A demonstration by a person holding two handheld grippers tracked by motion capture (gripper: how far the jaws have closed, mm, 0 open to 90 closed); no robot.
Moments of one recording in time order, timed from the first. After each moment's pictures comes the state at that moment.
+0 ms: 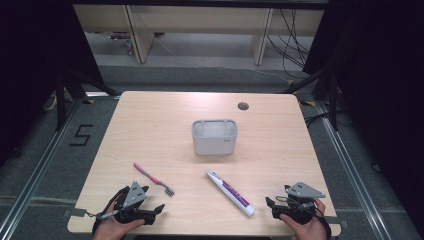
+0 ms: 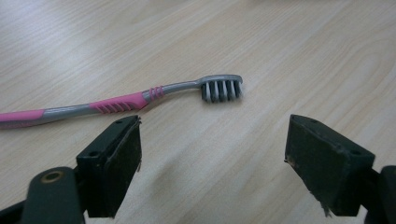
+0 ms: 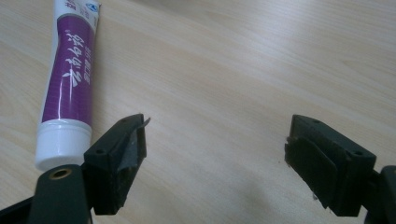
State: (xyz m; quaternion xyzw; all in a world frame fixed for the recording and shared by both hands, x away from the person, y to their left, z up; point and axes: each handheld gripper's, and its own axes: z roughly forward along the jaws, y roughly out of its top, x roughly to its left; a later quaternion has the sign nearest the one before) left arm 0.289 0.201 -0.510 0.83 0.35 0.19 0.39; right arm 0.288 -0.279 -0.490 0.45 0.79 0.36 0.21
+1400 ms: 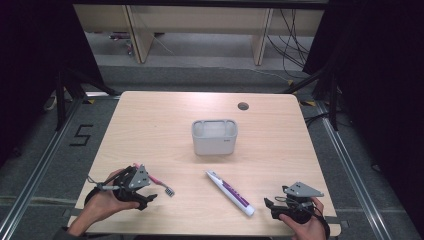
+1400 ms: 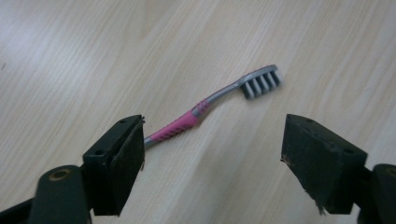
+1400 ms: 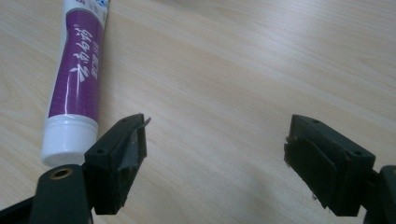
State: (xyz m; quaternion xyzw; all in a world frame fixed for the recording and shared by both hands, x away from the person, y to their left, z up) left arm 0.341 0.206 -0.467 0.93 0.21 0.18 0.26; right arm 0.286 -0.275 -0.492 0.47 0.78 0.36 0.18
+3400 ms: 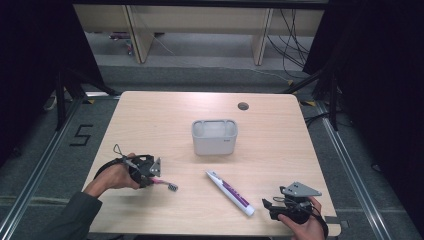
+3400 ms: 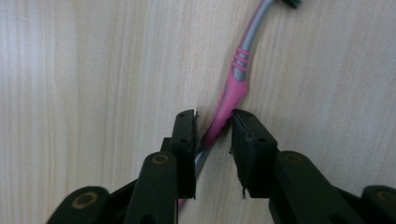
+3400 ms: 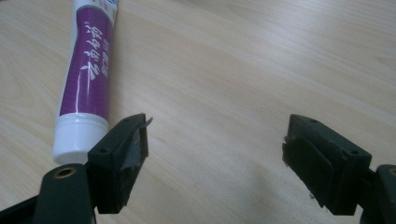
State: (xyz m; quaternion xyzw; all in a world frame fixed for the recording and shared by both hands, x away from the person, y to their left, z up) left arm 0.402 0.190 -0.482 0.99 0.07 0.10 0.08; right arm 0.290 -0.273 -0.494 0.45 0.80 0.36 0.18
